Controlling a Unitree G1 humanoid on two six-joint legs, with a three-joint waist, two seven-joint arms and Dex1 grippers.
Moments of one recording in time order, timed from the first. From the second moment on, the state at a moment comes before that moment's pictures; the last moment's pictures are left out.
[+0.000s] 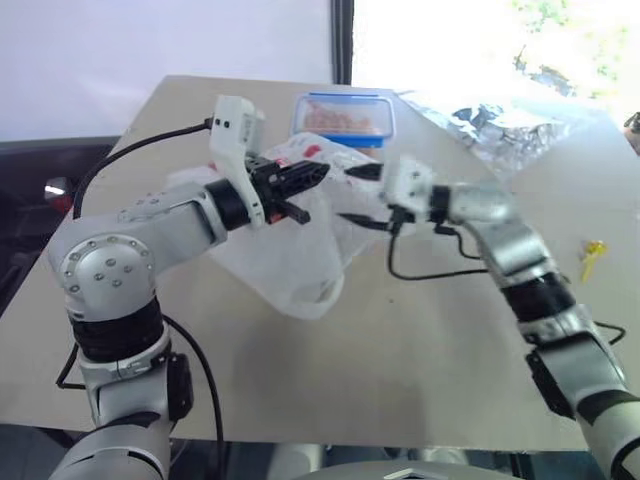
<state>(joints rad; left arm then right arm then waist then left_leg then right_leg) -0.71 0.53 0.24 -0.38 -1.10 1.23 -0.12 -0.75 -0.39 0.21 -0.10 0.20 0.20 0.91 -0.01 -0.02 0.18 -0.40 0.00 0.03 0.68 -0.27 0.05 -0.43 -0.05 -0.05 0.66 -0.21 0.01</state>
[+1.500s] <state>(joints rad) -0.69 0.41 0.19 -0.40 -0.97 1.16 -0.11 -0.64 -0.48 -0.52 0.33 0.07 1.01 -0.13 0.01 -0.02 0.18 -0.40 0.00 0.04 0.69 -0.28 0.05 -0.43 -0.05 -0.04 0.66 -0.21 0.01</state>
